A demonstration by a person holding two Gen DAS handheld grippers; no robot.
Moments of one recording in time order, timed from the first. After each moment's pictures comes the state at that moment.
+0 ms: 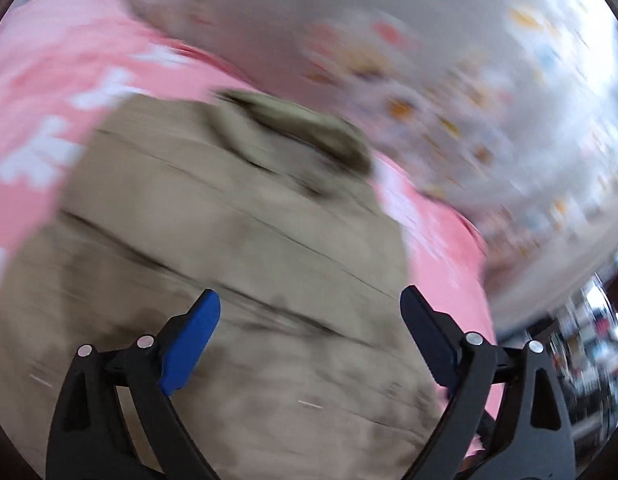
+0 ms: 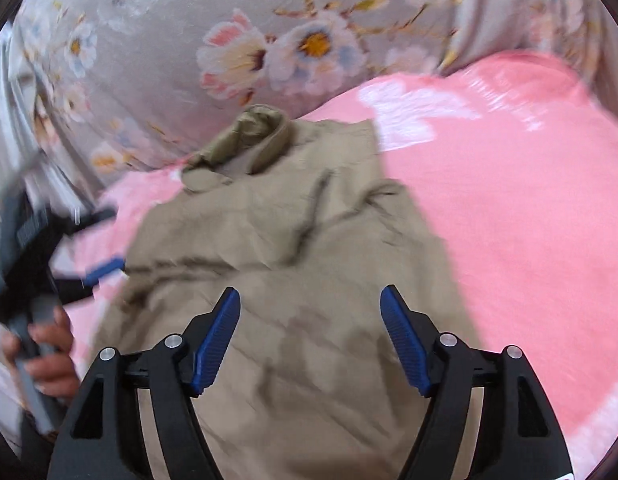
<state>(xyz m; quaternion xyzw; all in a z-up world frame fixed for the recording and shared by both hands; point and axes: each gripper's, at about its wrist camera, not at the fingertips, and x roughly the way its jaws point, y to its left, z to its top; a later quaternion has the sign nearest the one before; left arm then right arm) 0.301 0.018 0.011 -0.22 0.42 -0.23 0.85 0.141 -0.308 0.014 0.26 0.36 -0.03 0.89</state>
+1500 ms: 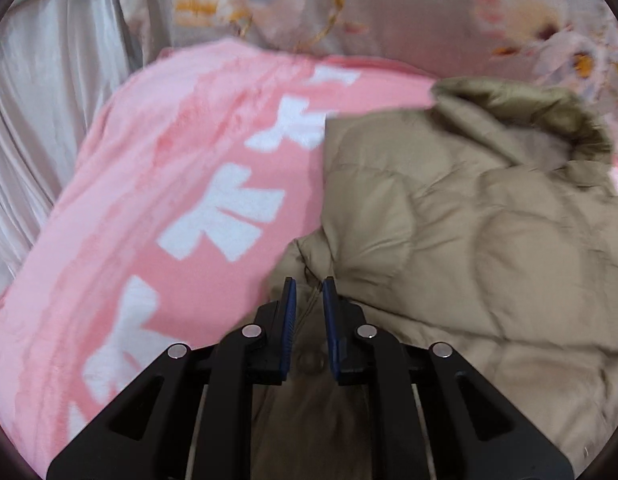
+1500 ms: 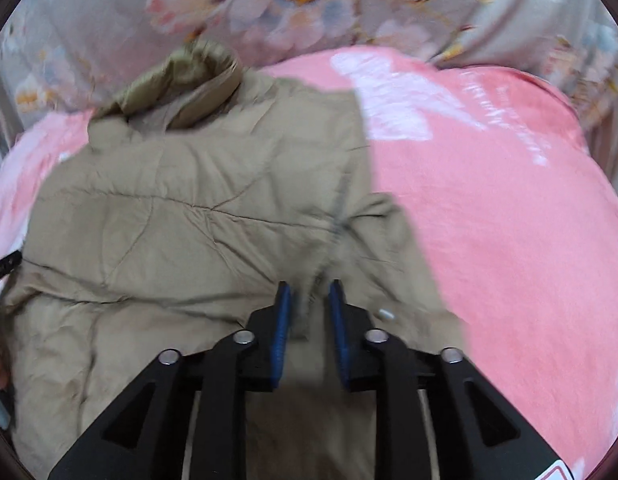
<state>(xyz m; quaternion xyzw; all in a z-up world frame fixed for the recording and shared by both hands) 0.340 0.044 -0.027 0.04 0.39 0.03 0.92 0.198 -0.299 -0.003 0.11 0.42 -0.16 0.89</state>
